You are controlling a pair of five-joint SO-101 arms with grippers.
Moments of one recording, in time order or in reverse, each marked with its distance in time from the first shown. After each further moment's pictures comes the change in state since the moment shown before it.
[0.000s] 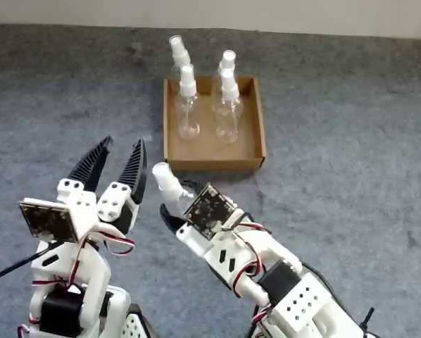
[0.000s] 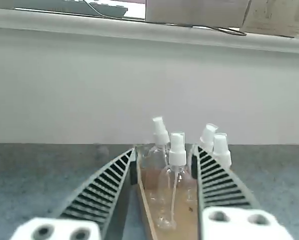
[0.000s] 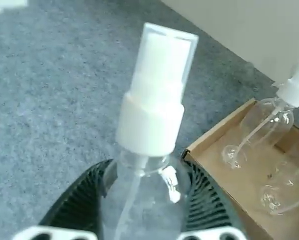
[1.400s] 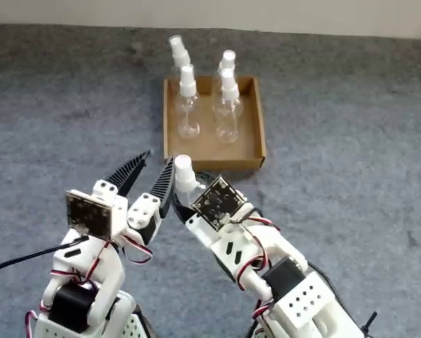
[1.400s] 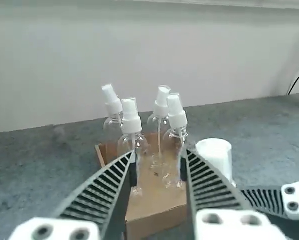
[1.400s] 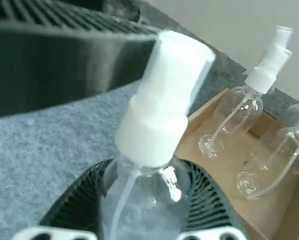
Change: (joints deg) left arm 11.8 0.0 4.1 2.9 -4.6; right arm 5.1 0.0 0.0 0.2 0.4
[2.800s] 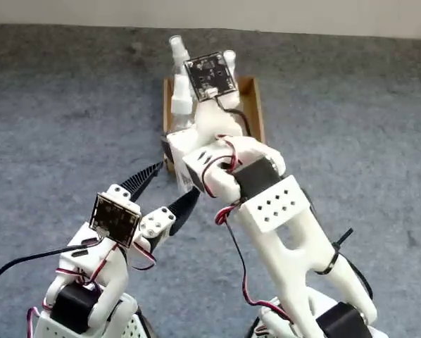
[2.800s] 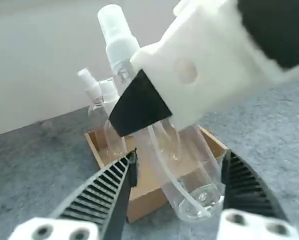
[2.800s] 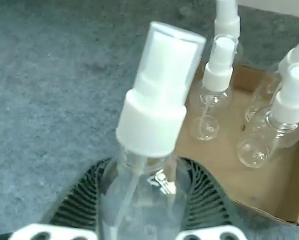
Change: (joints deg) left arm 4.0 0.0 0.4 5.5 -7.7; right arm 5.5 47.5 -60.3 30.9 -22.6
